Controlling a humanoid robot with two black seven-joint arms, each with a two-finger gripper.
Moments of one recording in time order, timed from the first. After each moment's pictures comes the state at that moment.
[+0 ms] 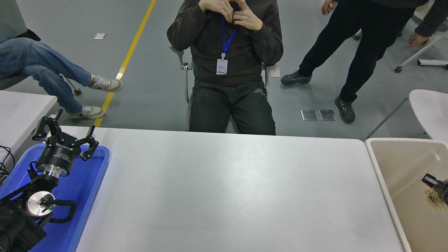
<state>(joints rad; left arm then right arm) -0.56 0.46 -0.60 -0.39 -0.23 -0.70 -0.59 0.71 -0.42 -0.38 0.01 -0.57 0.08 0.00</state>
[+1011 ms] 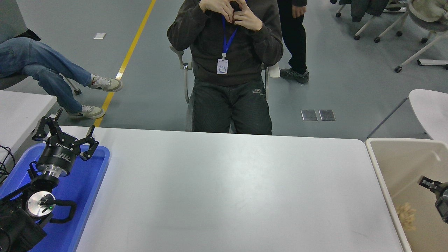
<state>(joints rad) -0.56 0.46 -0.60 -0.39 -0.23 -0.70 -0.59 0.69 -0.40 -0.40 0.00 -0.56 0.03 0.00</state>
